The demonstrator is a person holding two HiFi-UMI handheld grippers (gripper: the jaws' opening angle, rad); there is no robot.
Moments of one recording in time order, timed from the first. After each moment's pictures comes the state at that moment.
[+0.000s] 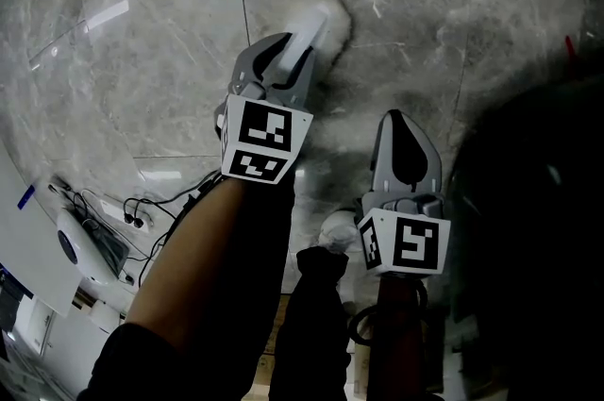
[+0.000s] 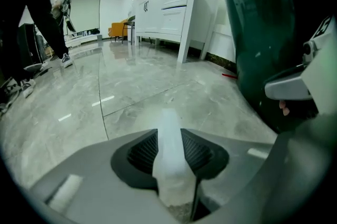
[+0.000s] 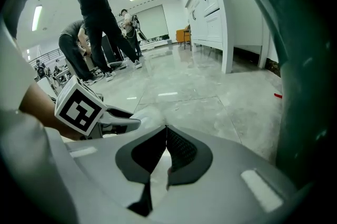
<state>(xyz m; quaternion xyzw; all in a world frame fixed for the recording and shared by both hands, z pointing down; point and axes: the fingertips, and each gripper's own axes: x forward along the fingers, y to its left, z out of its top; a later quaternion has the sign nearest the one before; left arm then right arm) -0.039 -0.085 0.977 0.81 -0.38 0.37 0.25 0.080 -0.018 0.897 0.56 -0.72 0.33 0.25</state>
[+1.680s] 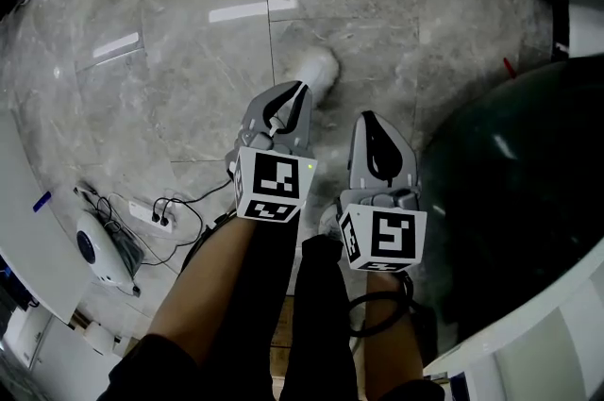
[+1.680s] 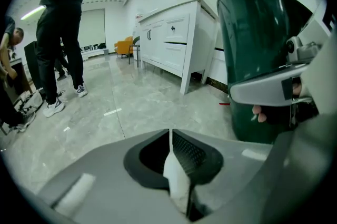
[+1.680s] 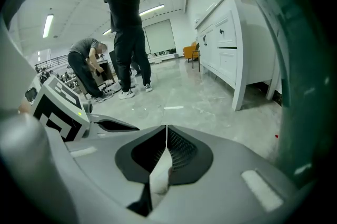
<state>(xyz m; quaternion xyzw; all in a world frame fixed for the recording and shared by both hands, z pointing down) -0.045 -0.116 0.752 0.81 -0.42 0.34 0.21 0.039 -0.091 0.696 0.55 -0.76 0.28 0.21</state>
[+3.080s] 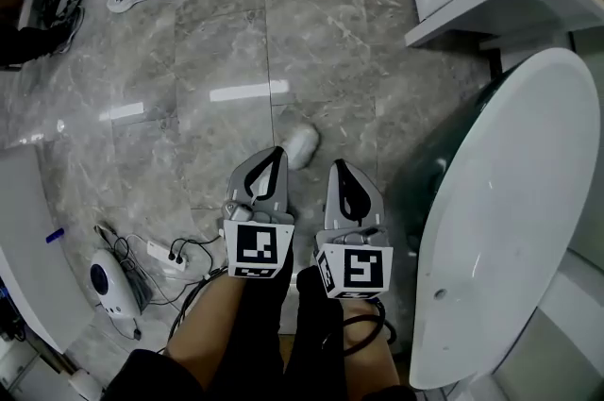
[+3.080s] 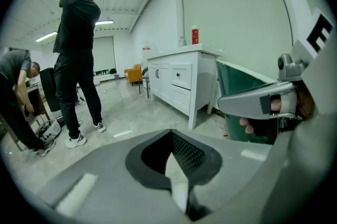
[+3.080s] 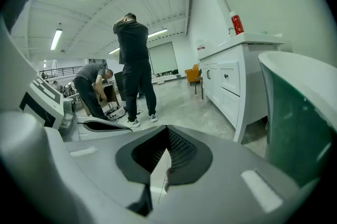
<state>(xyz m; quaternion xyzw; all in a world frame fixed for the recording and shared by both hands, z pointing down) -0.060 -0.143 0.493 0.82 -0.48 0.26 0.13 0.028 -0.126 0.468 0.57 -0.78 0.22 0.13</state>
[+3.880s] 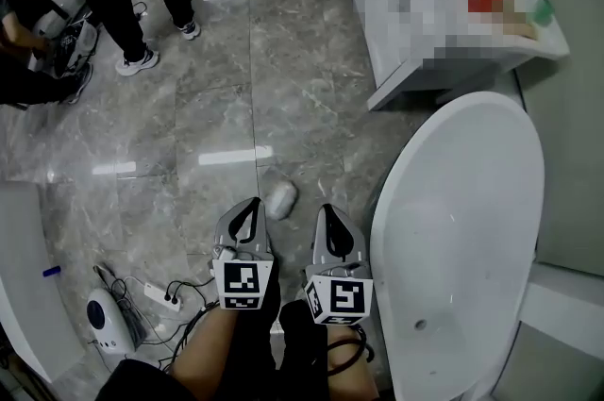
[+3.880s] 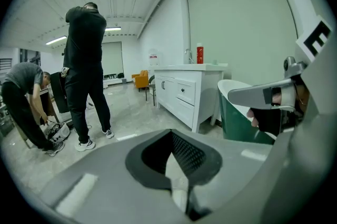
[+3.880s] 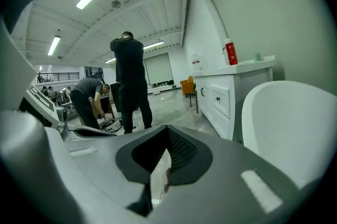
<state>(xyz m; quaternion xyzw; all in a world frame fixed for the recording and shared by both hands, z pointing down) -0.060 -0.130 0.378 0.81 -0.52 0.24 0.13 0.063 -0.118 0.344 0.60 -0.77 0.20 0.09</state>
